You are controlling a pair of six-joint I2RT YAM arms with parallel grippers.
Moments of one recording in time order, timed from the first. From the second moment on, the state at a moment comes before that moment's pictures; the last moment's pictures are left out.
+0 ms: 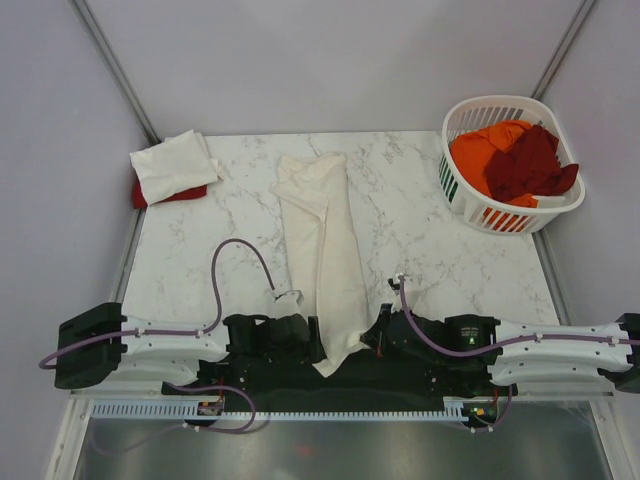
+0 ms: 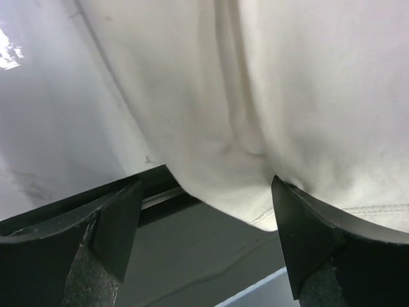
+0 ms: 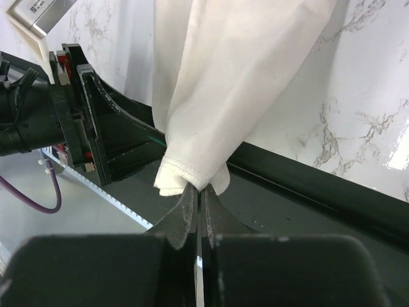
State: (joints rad) left arm -1.32 1.09 0.38 -0.32 -0.21 -1.23; right arm 1.43 0.80 0.57 -0.53 0.43 1.19
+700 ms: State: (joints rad) left arm -1.32 1.10 0.42 -0.27 -0.23 -1.24; right arm 1.43 0.85 0.59 -0.59 0.45 1.18
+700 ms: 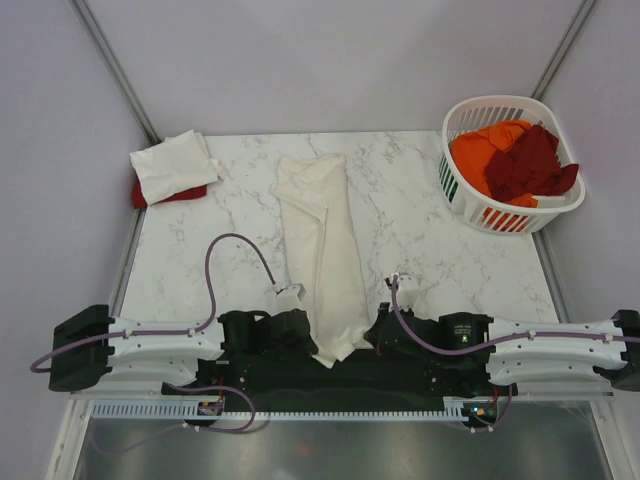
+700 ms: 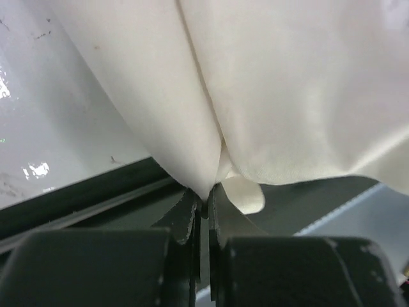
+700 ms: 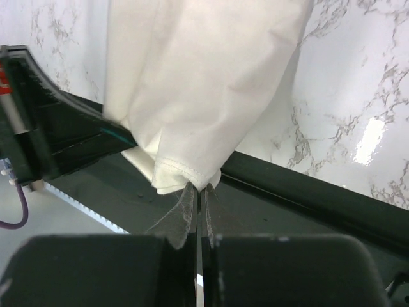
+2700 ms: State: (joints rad) left arm -0.30 1.96 1.49 -0.54 0.14 -0.60; right arm 0.63 1.92 1.61 -0.55 0.38 0.46
